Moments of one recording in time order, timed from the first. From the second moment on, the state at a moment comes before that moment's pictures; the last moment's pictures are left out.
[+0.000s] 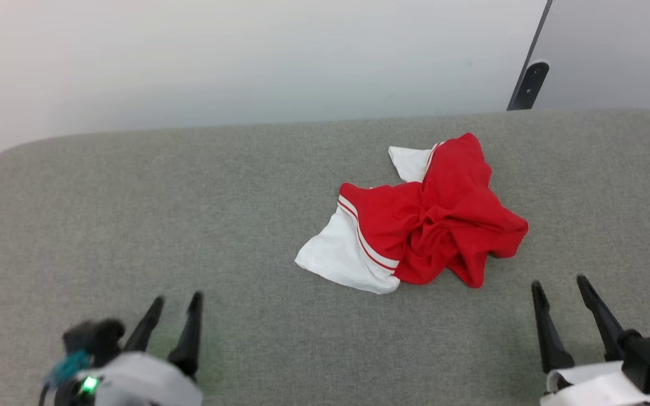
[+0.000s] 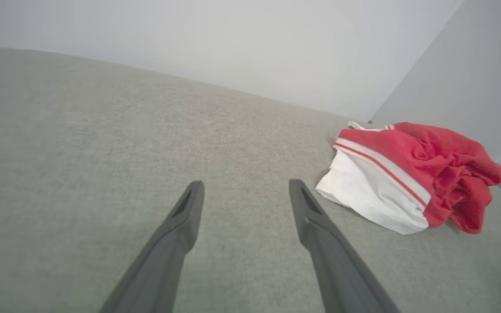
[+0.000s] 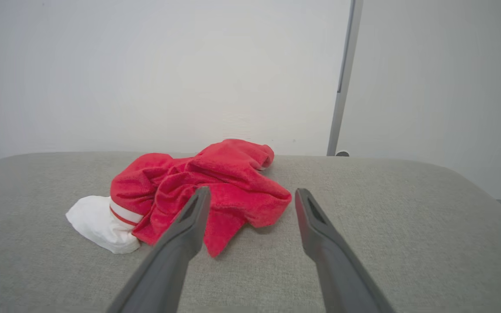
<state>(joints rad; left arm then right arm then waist) -0.20 0.54 -0.56 0.19 -0.97 0.19 -0.26 -0.01 -0.11 0.03 0.09 0.15 0.13 -0.24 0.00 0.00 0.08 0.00</state>
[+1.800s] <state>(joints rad) 0.22 0.17 -0.04 0.04 -0.23 -0.01 -0.26 0.11 -0.10 0.03 0.02 0.16 0.13 -0.18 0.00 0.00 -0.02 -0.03</state>
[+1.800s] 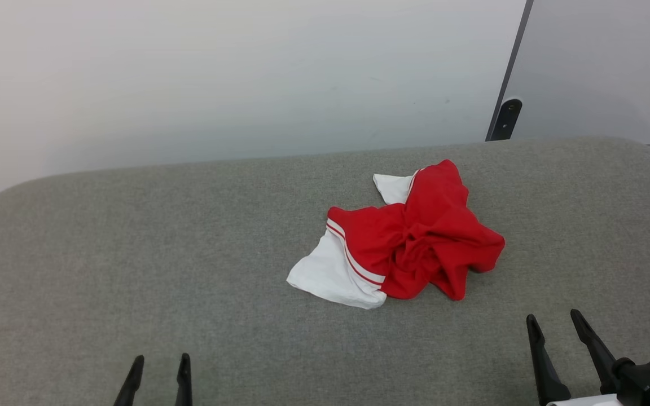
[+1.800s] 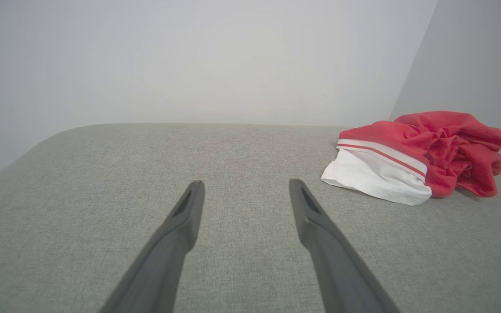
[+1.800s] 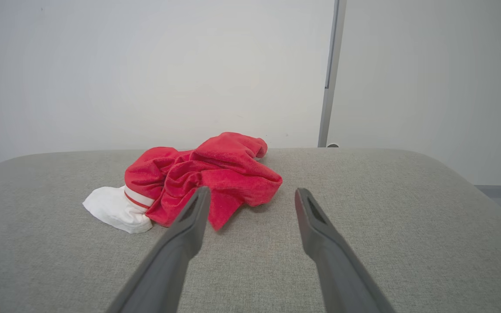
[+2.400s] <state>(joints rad) -0.45 0.31 -0.23 0.32 -0.34 -0.13 0.22 0.03 -0.07 0.07 0.07 0.18 0.13 -0.22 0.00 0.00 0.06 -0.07</state>
